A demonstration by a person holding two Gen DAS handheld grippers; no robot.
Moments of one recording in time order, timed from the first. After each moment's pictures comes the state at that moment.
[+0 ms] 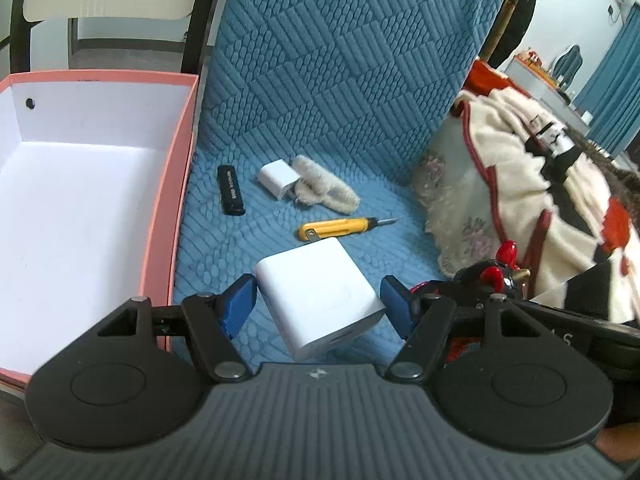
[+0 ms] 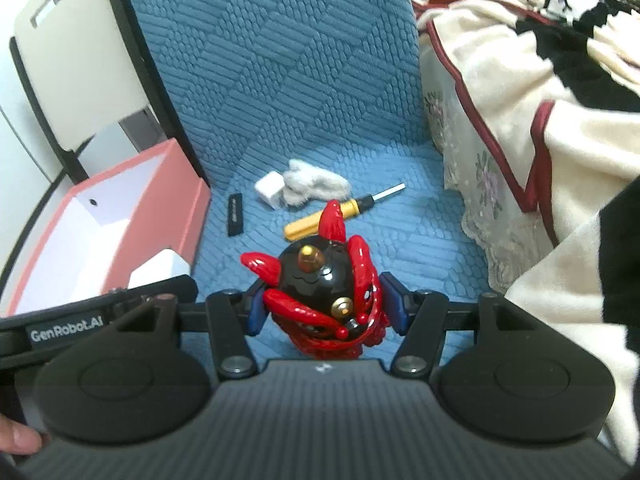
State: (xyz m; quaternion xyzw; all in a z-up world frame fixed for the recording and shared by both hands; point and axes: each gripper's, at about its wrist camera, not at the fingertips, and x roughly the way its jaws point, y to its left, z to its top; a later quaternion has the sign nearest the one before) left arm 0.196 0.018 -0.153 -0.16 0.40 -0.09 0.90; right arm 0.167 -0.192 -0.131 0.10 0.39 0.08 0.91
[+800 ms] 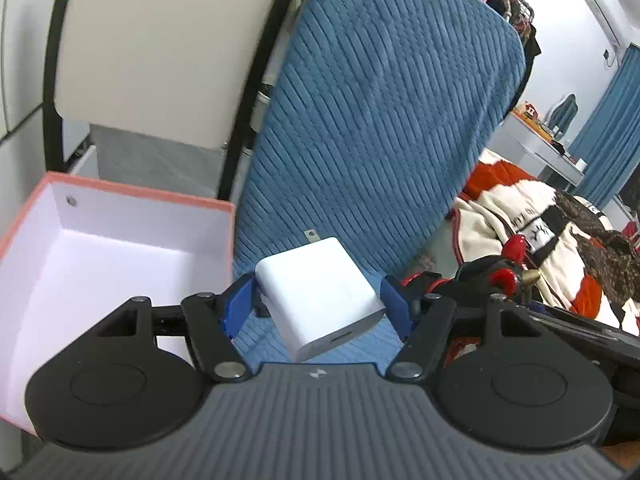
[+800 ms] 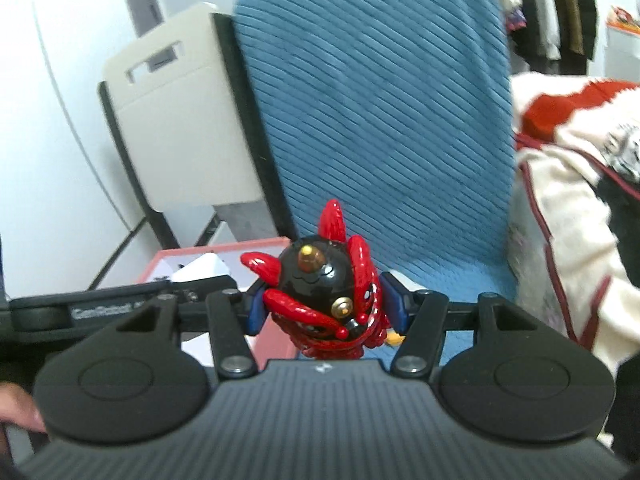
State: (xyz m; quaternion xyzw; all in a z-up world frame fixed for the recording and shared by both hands) left arm 0.210 0.095 -0.031 -0.17 0.34 -0.07 0.92; right arm 0.179 -0.116 -0.005 0.08 0.30 0.16 0.94
